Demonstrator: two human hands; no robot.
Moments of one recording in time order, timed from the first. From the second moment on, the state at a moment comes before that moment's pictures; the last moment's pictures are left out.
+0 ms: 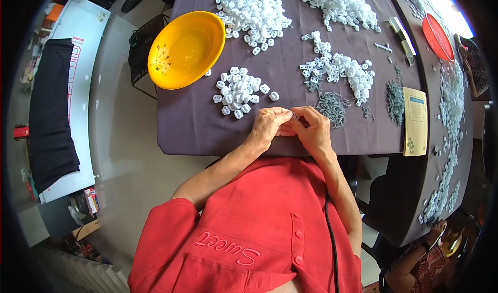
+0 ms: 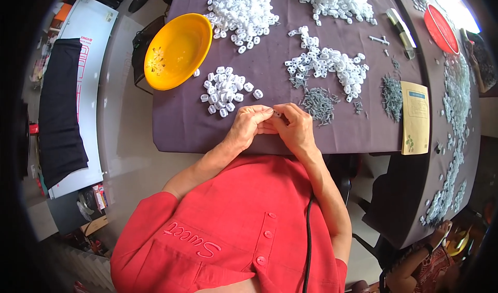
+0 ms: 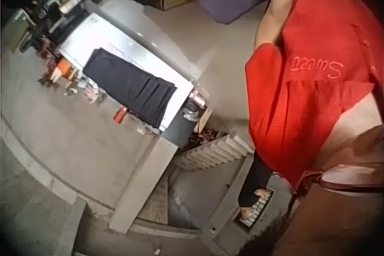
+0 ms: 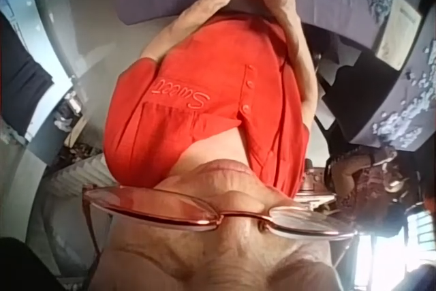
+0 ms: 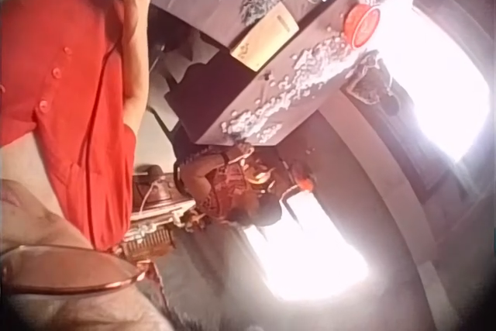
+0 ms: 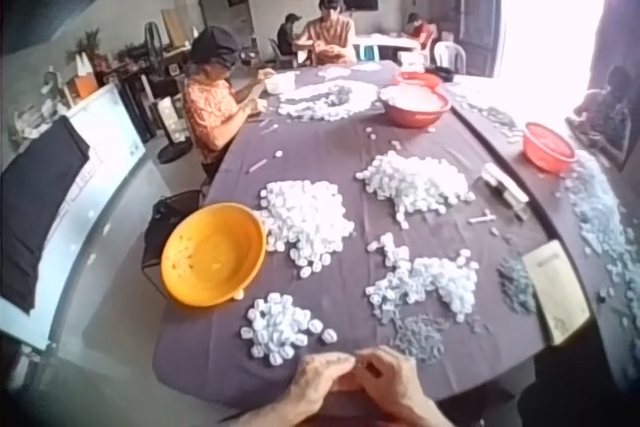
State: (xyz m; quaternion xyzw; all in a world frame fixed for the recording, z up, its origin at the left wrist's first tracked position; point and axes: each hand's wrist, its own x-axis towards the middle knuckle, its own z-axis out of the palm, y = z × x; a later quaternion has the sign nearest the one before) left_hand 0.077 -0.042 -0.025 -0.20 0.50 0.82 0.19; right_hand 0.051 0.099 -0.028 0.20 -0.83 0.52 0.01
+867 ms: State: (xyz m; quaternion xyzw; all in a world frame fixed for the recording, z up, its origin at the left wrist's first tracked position) left_hand 0.069 -0.026 -0.006 -0.21 0.55 0.78 0.20; right_hand 0.049 0.123 -0.017 0.21 -0.77 0.60 -0.01
